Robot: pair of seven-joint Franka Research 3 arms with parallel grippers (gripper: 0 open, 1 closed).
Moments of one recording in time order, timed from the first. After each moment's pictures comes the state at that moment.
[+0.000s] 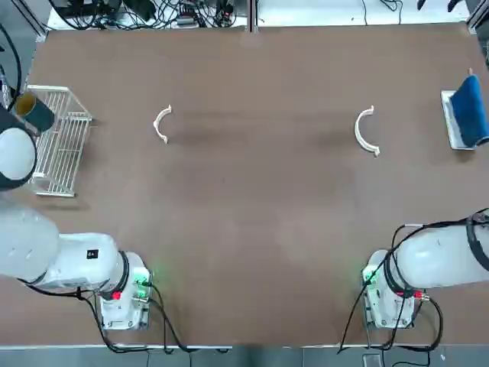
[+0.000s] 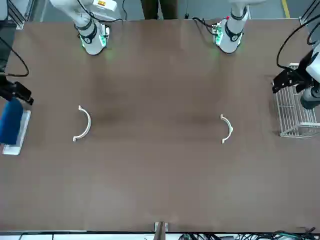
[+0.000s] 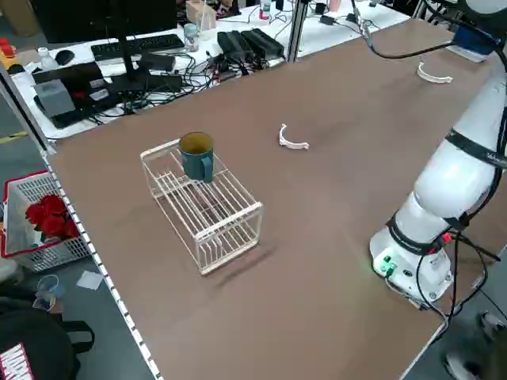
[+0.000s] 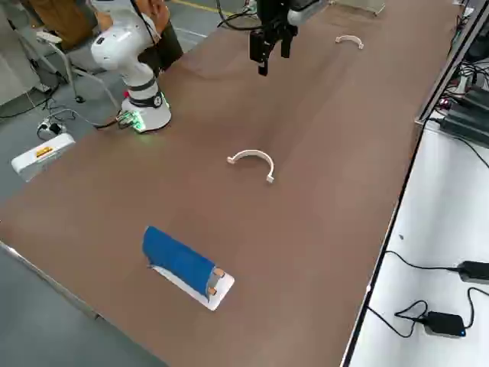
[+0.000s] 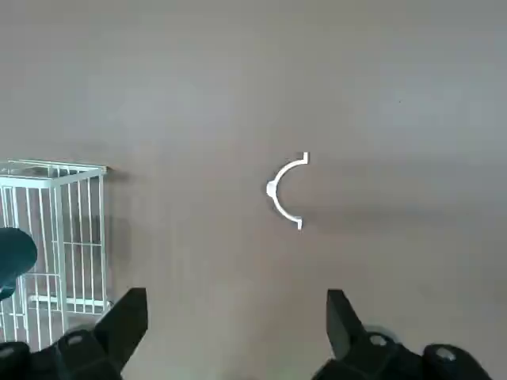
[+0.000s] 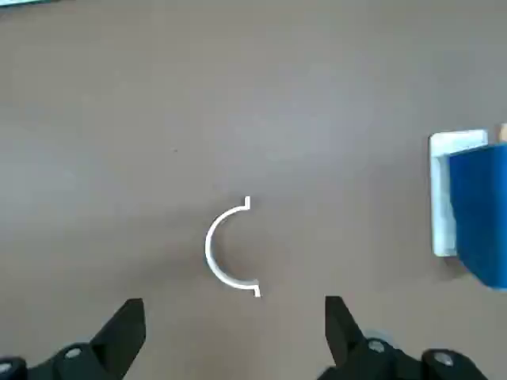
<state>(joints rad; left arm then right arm) 0.03 0.05 -0.10 -1.49 0.01 1.51 -0.07 0.09 0.01 -0.19 -1.59 -0.01 1.66 0.03</state>
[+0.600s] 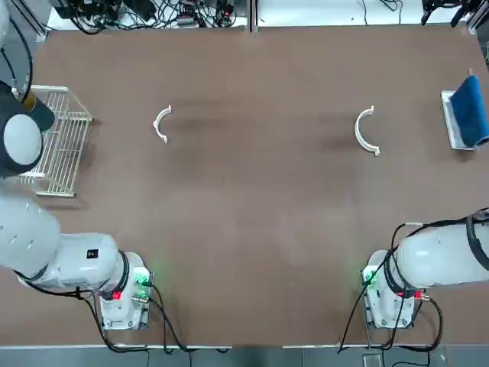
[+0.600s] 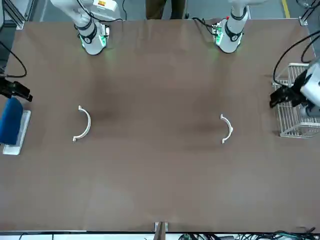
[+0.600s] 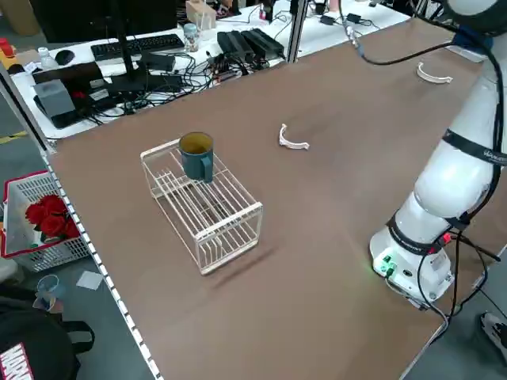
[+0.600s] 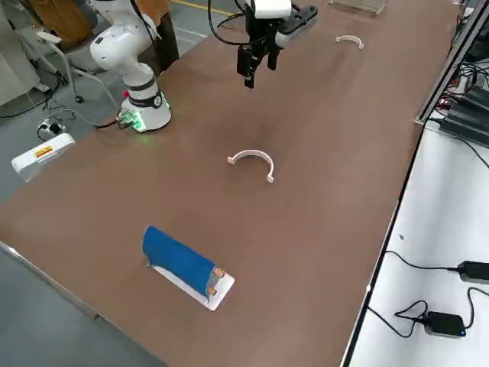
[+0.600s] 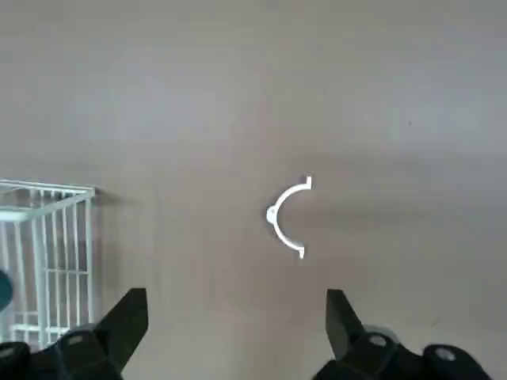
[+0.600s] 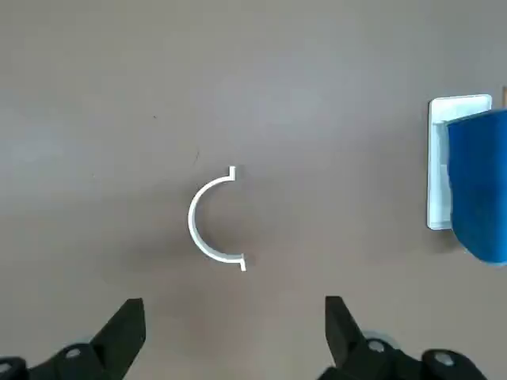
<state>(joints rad) 0.04 0.15 -0.10 -1.51 0.01 1.65 -0.07 0.06 0.02 -0.19 -1.65 -0.01 1.63 0.01</state>
